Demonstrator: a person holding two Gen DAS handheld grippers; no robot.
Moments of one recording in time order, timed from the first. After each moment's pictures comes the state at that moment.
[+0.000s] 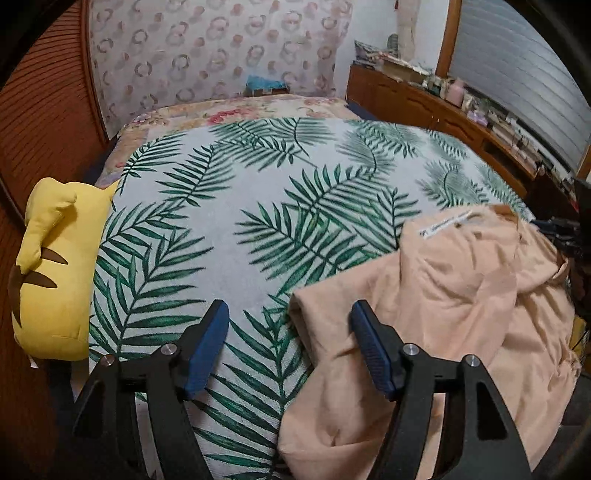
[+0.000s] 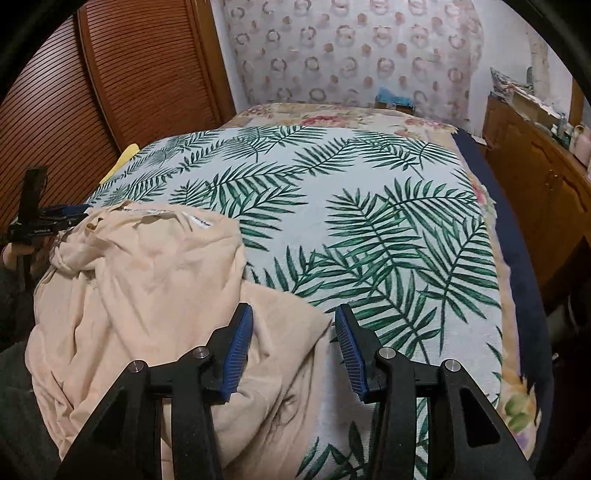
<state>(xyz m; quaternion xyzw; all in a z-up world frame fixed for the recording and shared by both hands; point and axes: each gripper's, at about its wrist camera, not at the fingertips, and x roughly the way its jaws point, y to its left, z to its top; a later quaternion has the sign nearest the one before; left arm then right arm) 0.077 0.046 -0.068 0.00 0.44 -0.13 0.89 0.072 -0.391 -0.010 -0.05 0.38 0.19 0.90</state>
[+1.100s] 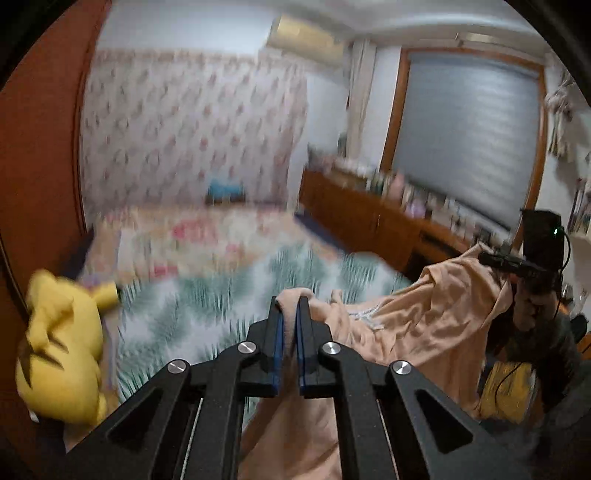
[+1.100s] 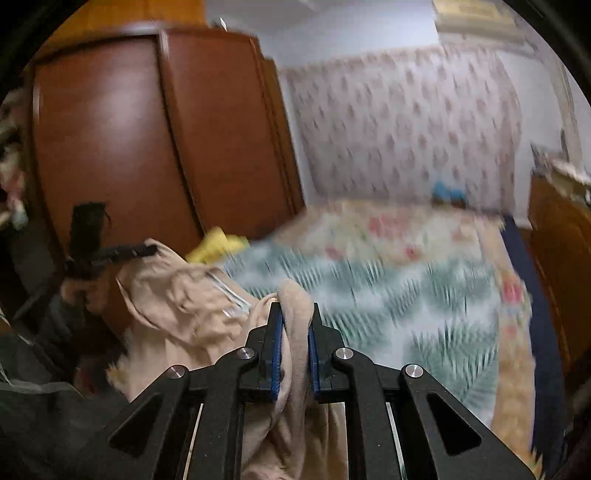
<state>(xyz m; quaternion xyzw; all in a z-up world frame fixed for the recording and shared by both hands) -0.005 0.044 0.120 -0.06 0.22 -0.21 0.95 -0.012 -0.370 0.157 -0.01 0.17 0.33 0.93</state>
